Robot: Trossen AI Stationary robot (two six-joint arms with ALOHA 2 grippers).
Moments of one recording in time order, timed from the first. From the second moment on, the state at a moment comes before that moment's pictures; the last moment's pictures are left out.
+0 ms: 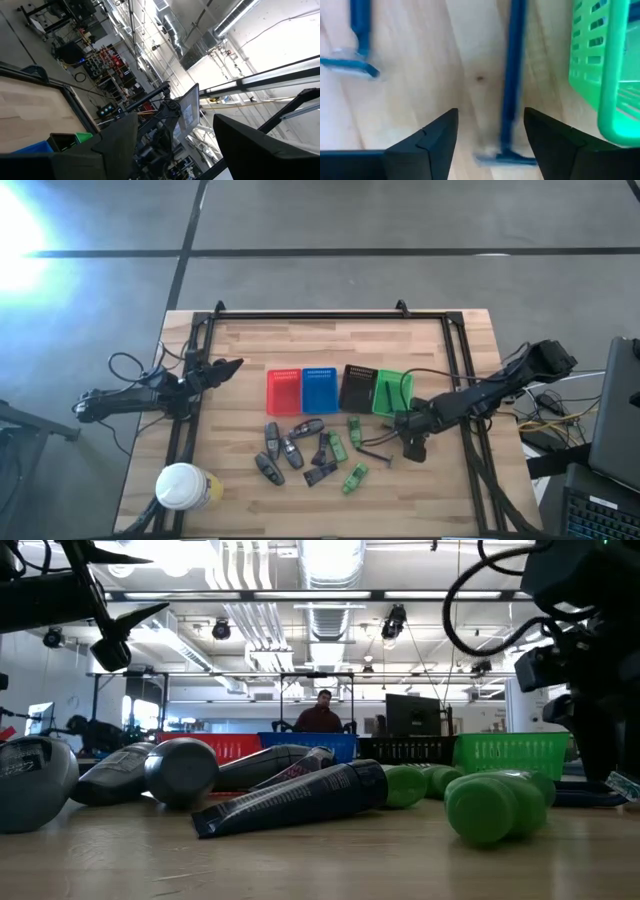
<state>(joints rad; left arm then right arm) 0.07 0.03 0.01 0.36 -0.23 -0.96 0.36 1.35 0.57 -0.57 0.02 0.66</state>
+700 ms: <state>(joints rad) 0.07 0.03 0.01 0.36 -0.23 -0.97 0.37 1.34 0.53 -0.58 0.07 0.75</state>
